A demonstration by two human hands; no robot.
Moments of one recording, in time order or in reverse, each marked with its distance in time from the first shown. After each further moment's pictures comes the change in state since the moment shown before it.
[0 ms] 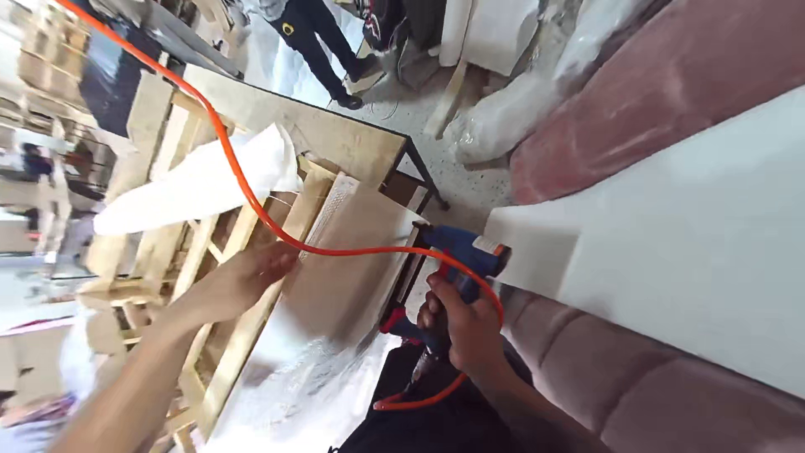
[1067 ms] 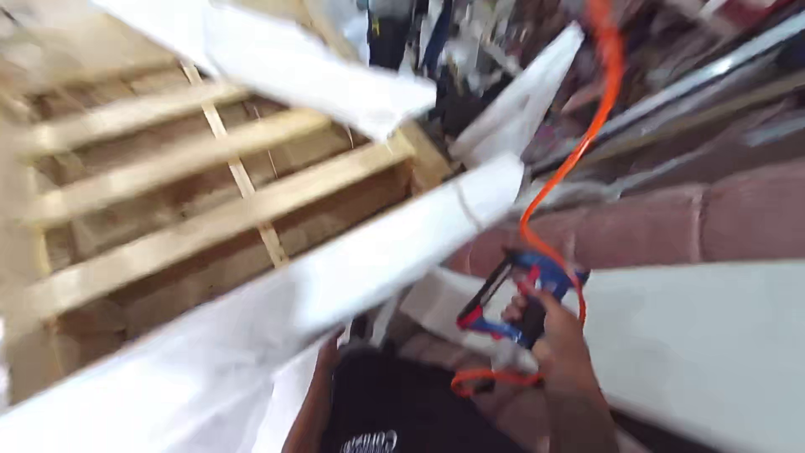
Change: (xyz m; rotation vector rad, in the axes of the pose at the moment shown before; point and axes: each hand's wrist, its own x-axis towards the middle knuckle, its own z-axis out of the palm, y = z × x) left_hand -0.044 -0.172 0.599 -1.504 0.618 -0.731; right_hand -0.071 -0.012 -0.009 -0.545 0.167 -0.077
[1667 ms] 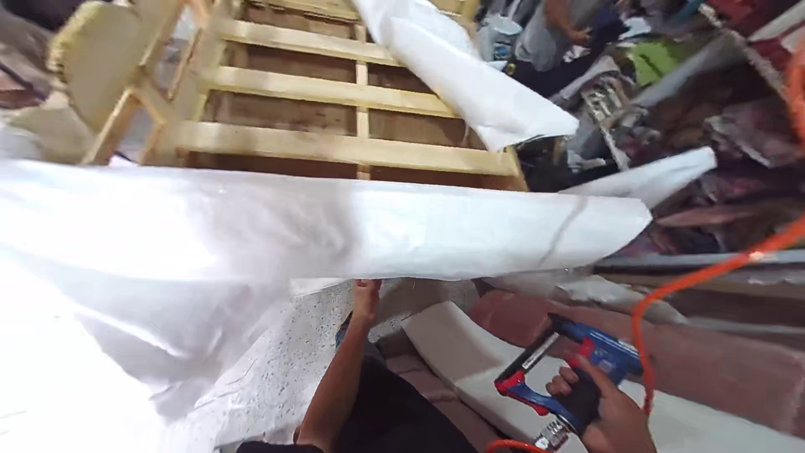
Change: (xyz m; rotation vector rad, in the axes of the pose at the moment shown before) left_hand -0.027 0.057 0.045 -1.251 0.079 0.534; right_hand -0.014 0.035 -0.055 -0.258 -0.251 0.045
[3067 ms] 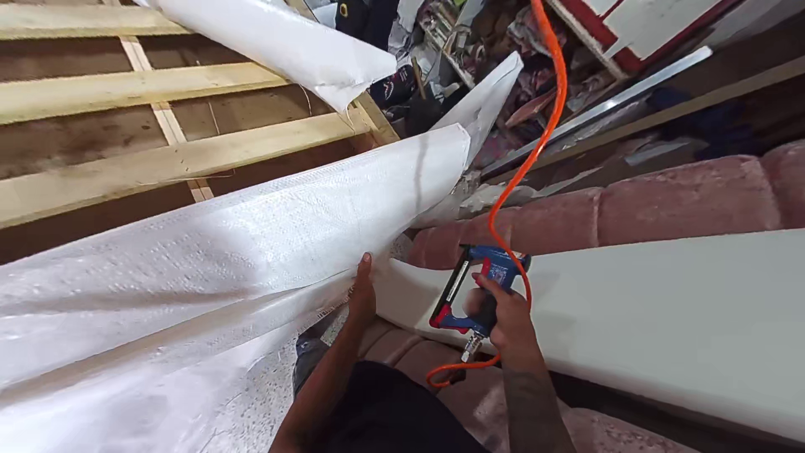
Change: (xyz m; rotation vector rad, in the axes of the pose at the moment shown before) left_hand -0.106 -0.041 0.202 0.500 -0.347 -0.308; right_hand 0.009 -0.010 -0.024 0.091 0.208 -0.104
